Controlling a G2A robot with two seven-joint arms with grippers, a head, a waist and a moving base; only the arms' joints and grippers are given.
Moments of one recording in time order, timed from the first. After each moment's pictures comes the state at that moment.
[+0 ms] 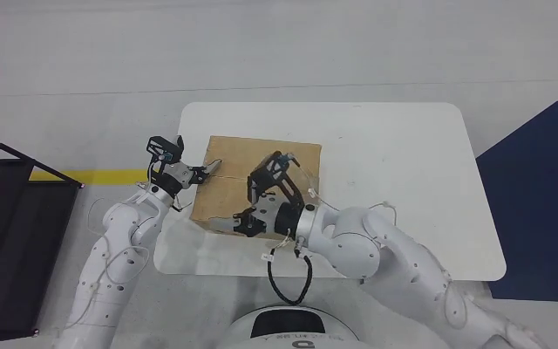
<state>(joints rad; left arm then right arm) 1.46 -1.13 -1.44 -1.55 1.29 -0.41 0.05 -1.22 -1.12 0.79 -2.11 -0.49 0.03 0.53</state>
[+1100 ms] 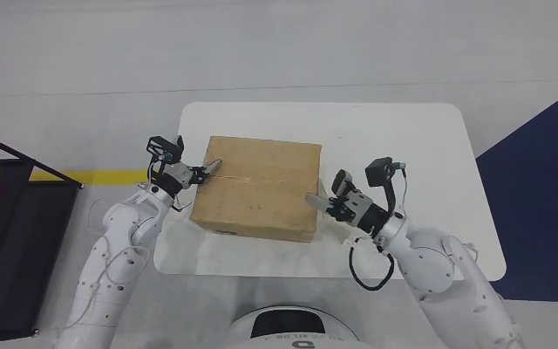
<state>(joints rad) 1.46 -1.13 -1.44 -1.55 1.29 -0.41 0.05 -1.72 -1.03 1.34 -2.14 -0.49 -0.21 0.41</state>
